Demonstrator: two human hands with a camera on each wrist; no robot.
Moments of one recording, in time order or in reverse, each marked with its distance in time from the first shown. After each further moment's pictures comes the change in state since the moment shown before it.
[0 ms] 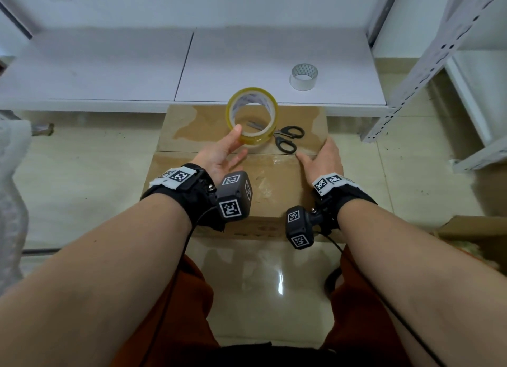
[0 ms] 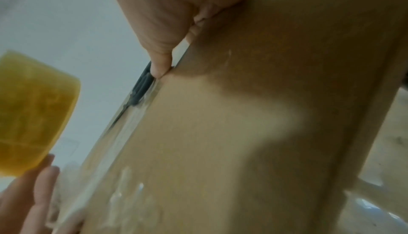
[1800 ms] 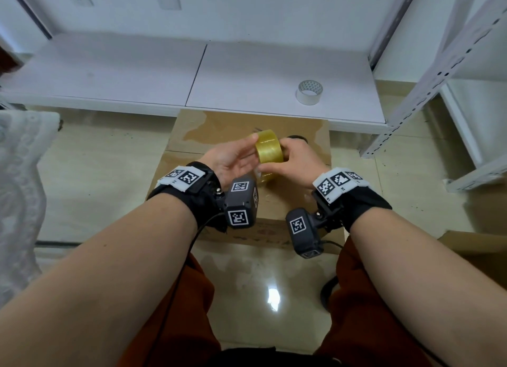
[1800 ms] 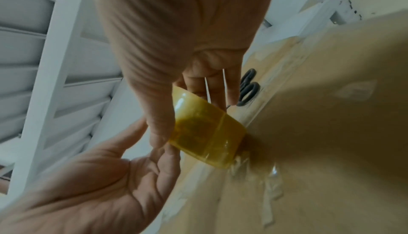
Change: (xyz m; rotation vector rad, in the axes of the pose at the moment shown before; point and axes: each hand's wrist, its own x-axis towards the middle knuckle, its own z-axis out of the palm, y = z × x) left_hand -0.023 0.008 -0.004 -0.014 -0.126 0.028; right_hand -0.043 -0.066 -0.019 0.068 -0.453 -0.527
